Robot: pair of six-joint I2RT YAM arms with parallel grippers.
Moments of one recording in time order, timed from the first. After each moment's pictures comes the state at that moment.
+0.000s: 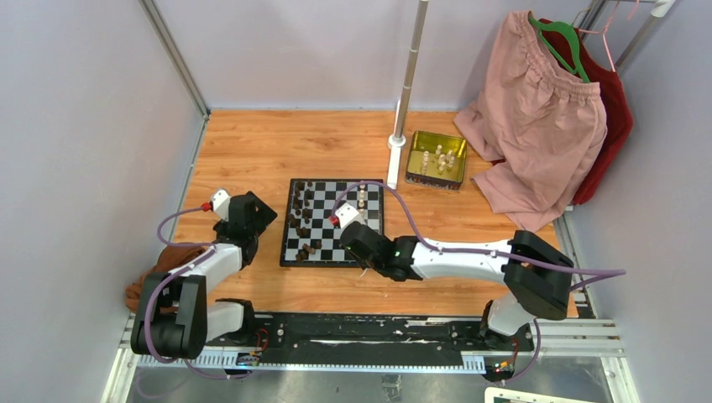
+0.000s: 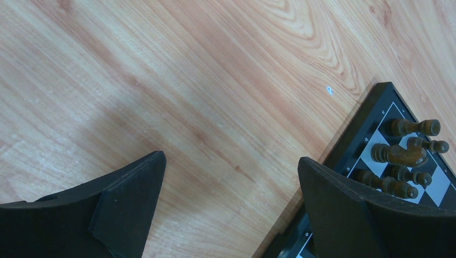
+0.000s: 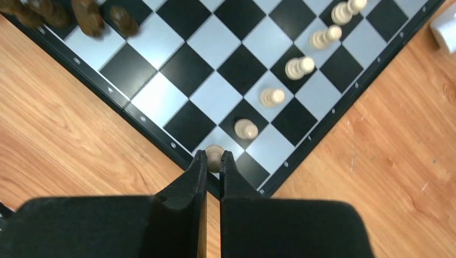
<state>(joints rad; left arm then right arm) -0.07 1.20 0.35 0.17 -0.36 -0.78 1.18 1.56 0.93 -0.17 0.41 0.19</state>
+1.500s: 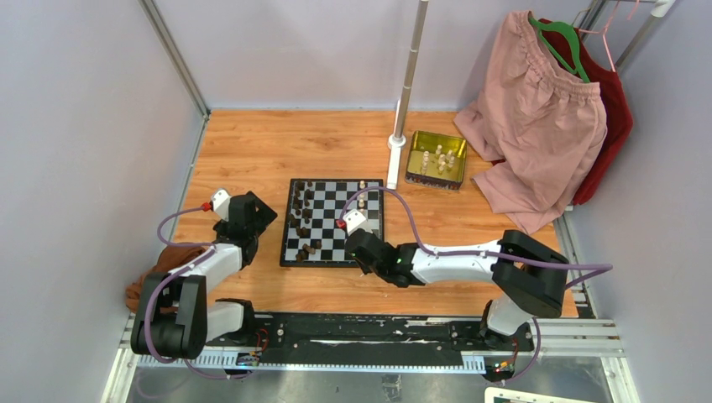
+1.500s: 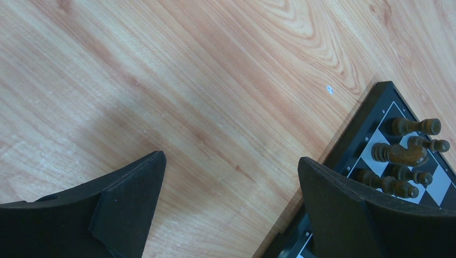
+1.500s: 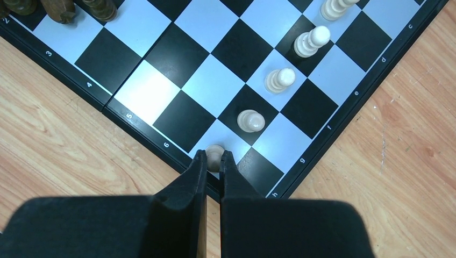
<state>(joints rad) -0.07 1.20 0.35 0.17 -0.36 -0.78 1.17 1.57 0.81 -0.03 0.41 0.27</state>
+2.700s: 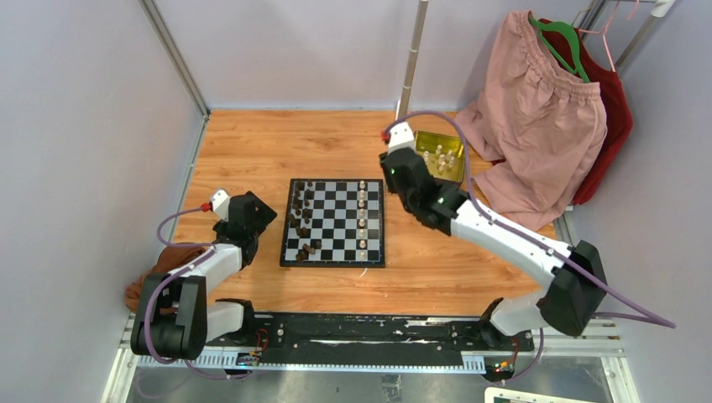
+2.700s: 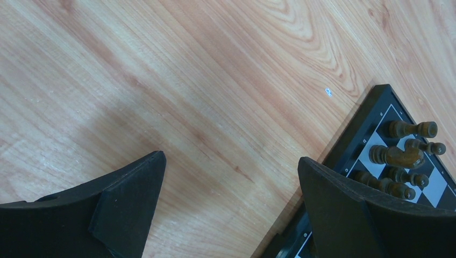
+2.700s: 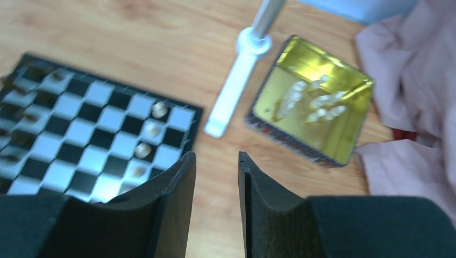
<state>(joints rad) -0.07 1.19 0.35 0.17 -0.36 -0.79 0.89 1.35 1.13 -0.23 0.59 0.09</state>
